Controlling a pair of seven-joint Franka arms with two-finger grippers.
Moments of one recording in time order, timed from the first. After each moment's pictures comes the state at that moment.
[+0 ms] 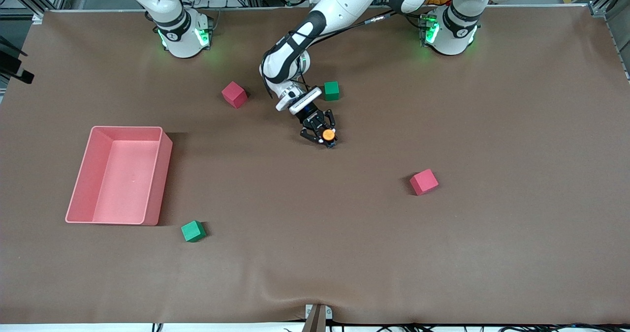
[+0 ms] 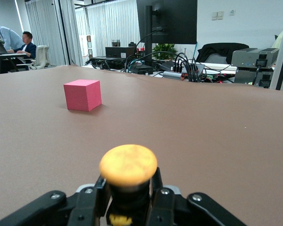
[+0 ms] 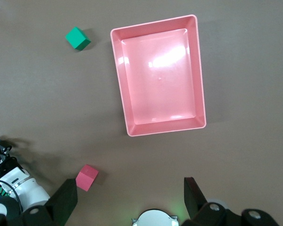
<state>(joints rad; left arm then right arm) -1.22 1.13 -0.03 -1.28 1.16 1.51 -2.47 -0.09 -0.04 -0.08 -1.47 0.08 1.34 -0.01</state>
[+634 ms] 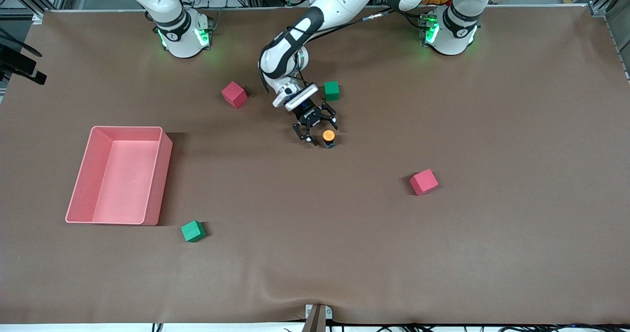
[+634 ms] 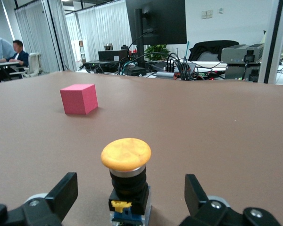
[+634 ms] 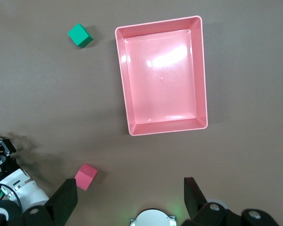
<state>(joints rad) -1.25 1.12 -0.03 -1.27 1.16 1.49 -2.39 -0.05 -0.04 -0.08 -1.47 0.06 1.34 0.01</state>
